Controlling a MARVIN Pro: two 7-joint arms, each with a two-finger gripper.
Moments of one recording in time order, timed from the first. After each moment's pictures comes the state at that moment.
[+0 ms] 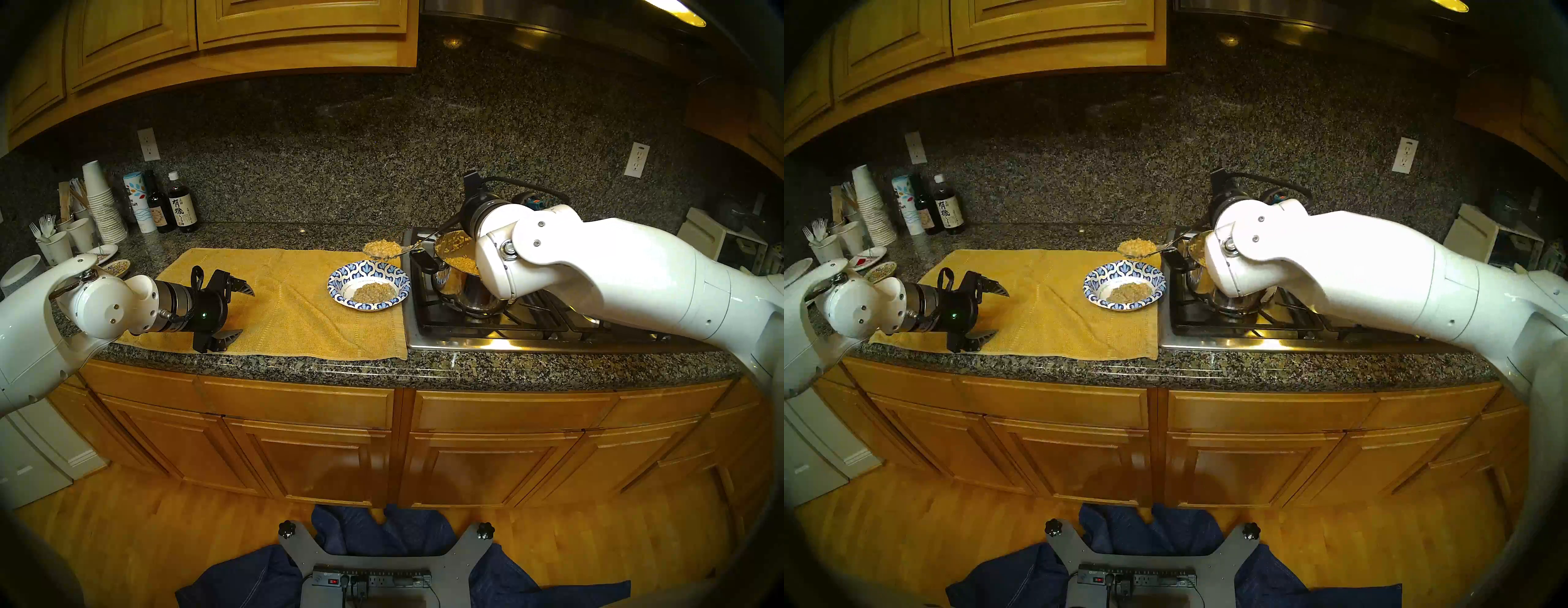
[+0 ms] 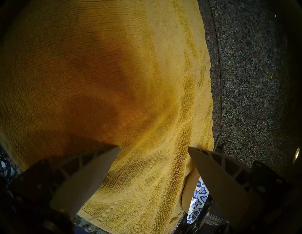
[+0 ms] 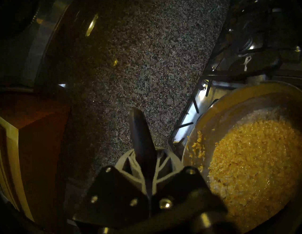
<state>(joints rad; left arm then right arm) 1.36 -0.18 -1.23 -1.89 -2.88 0.01 0.65 -0.11 -0.76 -0.01 -1.95 2.25 -0.96 -0.87</state>
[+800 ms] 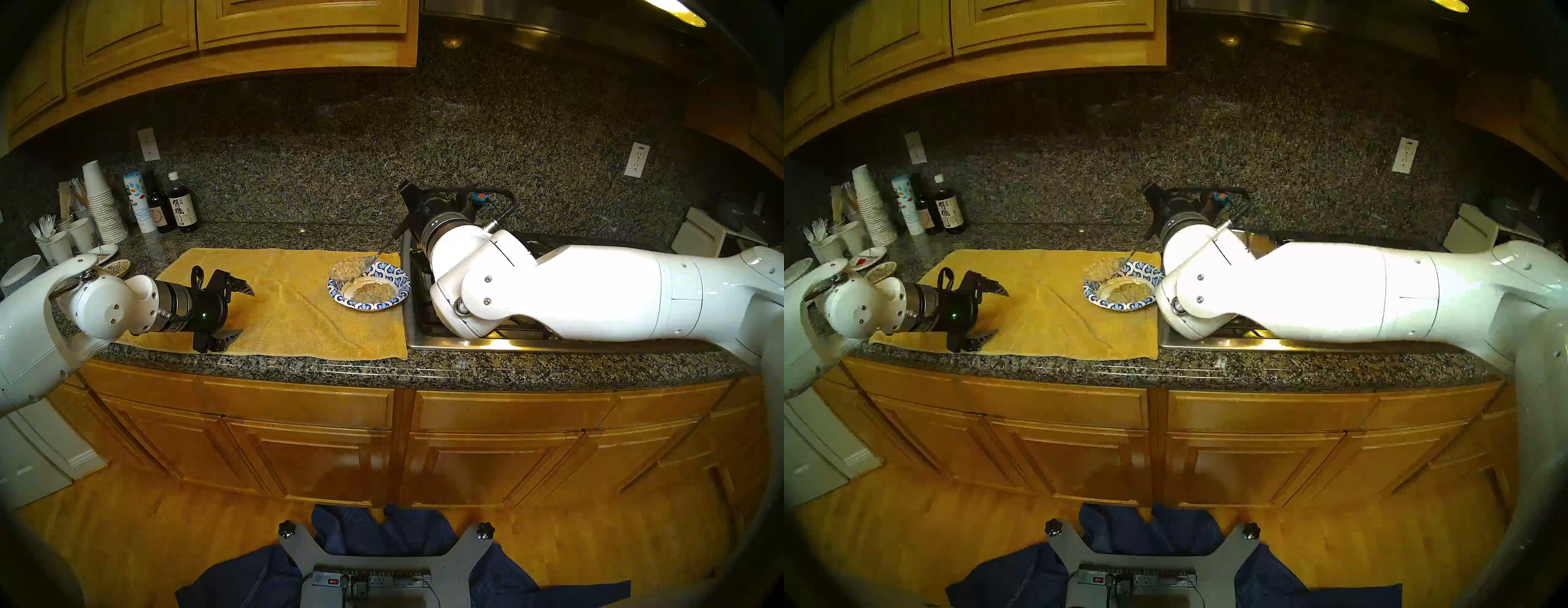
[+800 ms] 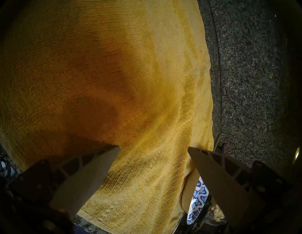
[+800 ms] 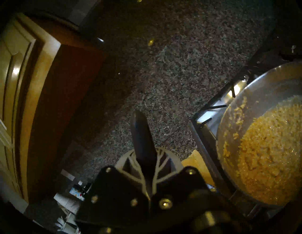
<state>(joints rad) 1.36 -0.18 -1.23 -1.89 -2.88 0.01 0.65 0.00 -0.89 -0.20 -1.99 1.97 -0.88 -0.91</state>
